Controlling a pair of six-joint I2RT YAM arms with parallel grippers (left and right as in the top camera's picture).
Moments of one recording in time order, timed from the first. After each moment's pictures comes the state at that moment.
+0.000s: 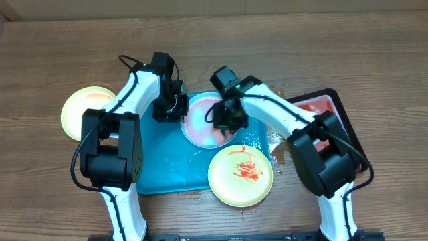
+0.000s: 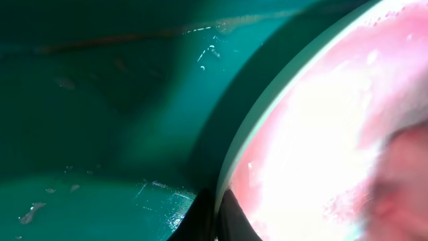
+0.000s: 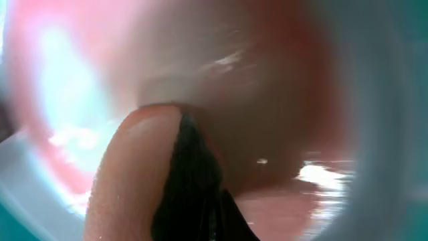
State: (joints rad) left arm -0.15 2.10 1.48 -0.97 0.25 -0.14; right arm 0.60 2.15 1.57 -0.85 -0.19 0.63
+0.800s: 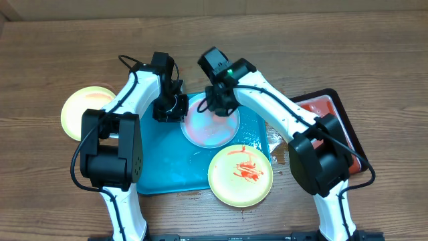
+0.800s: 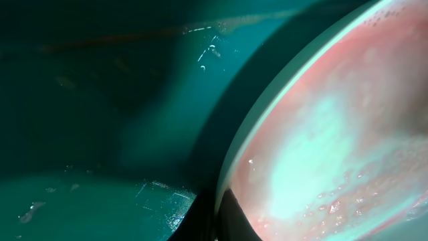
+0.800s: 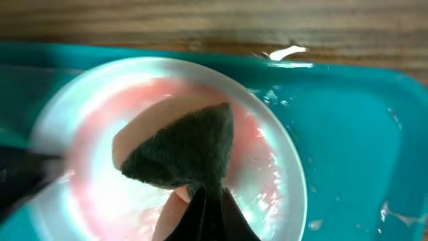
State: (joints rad) left arm -0.15 2.10 1.48 -0.97 0.25 -0.14; right arm 0.63 2.19 1.88 -1.01 0.02 0.46
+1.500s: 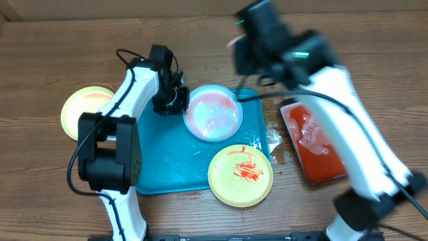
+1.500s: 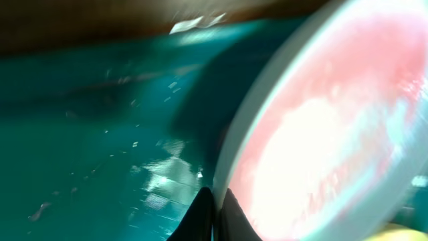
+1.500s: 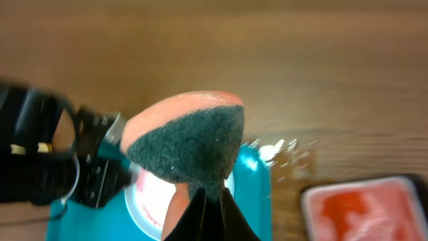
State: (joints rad) left arm -0.15 2.06 1.55 -0.97 0.31 -0.15; right arm 0.52 1.81 2.15 -1.24 0.16 0.42
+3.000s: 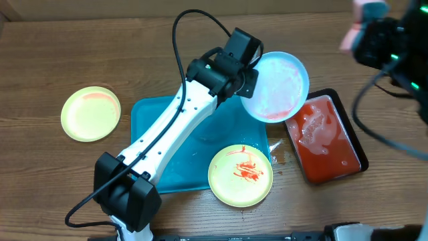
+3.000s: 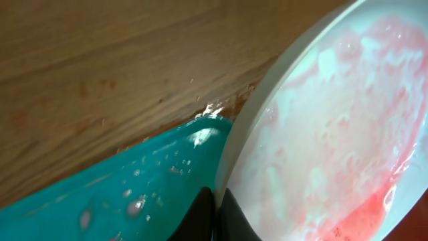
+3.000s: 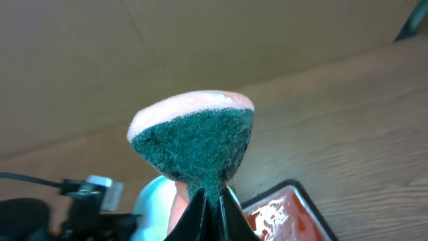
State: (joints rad) left arm -0.62 1.89 1.78 -0.85 -0.05 -0.28; right arm 0.13 1.50 2.32 -1.39 0.11 0.38
